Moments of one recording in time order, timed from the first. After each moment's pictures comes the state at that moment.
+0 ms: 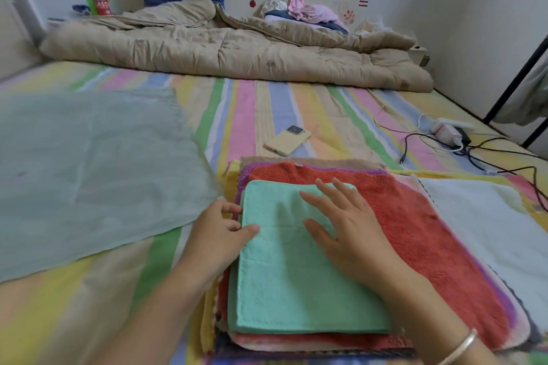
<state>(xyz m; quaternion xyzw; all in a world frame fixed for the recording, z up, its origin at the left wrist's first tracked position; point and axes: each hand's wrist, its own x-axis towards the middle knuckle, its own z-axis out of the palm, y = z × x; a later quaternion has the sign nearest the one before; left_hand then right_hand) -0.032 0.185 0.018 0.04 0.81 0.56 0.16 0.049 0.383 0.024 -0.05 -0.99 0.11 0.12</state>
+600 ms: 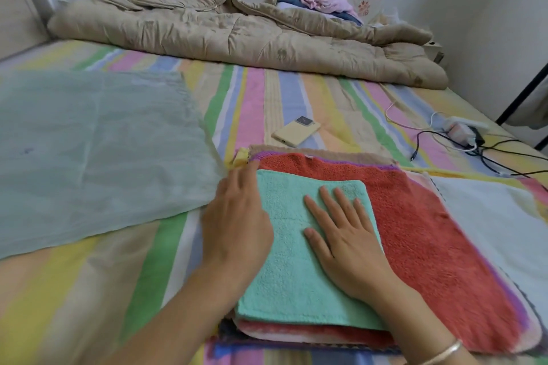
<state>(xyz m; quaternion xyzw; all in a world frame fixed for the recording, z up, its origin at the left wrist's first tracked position) -0.011 0.200 0.032 0.20 0.93 0.28 -0.13 0.052 0.373 -0.012 -0.06 -1.00 0.05 0.05</state>
